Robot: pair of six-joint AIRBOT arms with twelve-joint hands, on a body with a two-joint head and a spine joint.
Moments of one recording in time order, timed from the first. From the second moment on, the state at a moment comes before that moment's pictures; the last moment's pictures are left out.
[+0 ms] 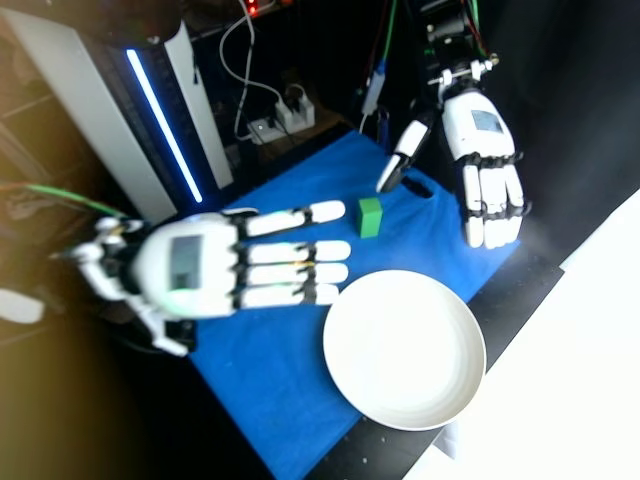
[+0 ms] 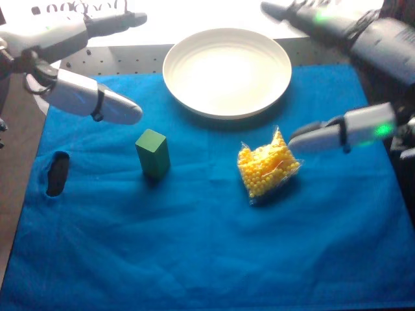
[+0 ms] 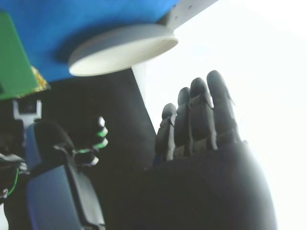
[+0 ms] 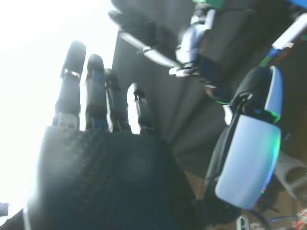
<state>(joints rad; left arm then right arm) 0.61 -0.99 1.32 0.14 -0.50 0.71 -0.81 -1.13 1.35 -0.10 1.07 -0.43</state>
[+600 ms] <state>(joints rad) 0.74 -0.87 1.16 0.00 -0.95 0.76 -0.81 -1.10 1.34 0.05 1.26 -0.43</state>
